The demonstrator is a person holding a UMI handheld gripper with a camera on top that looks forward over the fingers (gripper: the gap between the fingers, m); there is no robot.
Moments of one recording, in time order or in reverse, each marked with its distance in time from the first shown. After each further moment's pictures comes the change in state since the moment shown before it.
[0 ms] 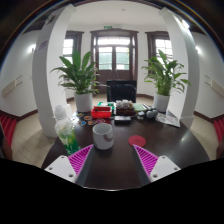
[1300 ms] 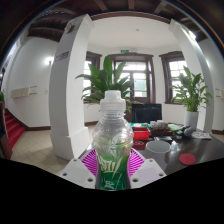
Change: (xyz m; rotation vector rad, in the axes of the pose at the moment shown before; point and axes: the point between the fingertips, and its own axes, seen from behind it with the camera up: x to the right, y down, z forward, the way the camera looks) arm -0.184 -0.014 0.130 0.342 -0.160 -0.048
